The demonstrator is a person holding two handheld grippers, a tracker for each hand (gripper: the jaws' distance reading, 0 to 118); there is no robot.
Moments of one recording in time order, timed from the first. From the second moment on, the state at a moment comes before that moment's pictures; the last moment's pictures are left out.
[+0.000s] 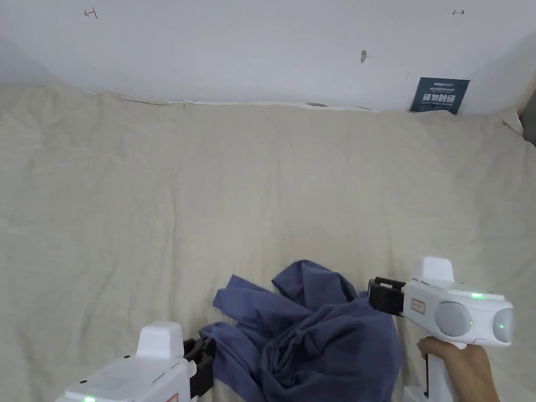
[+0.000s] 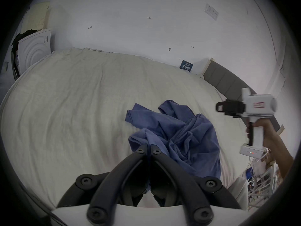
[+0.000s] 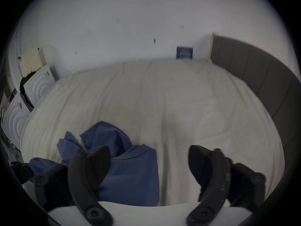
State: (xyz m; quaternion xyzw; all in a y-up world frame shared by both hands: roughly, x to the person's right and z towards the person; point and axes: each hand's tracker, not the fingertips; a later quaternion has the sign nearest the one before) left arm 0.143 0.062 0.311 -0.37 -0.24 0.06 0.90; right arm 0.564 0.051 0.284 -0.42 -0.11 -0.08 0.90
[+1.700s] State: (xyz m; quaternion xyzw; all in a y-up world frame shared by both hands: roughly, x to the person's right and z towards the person) left arm 0.082 0.358 0.013 -0.10 -0.05 0.01 0.99; right arm 0.586 0.360 0.194 -0.08 -0.17 0.01 0.98
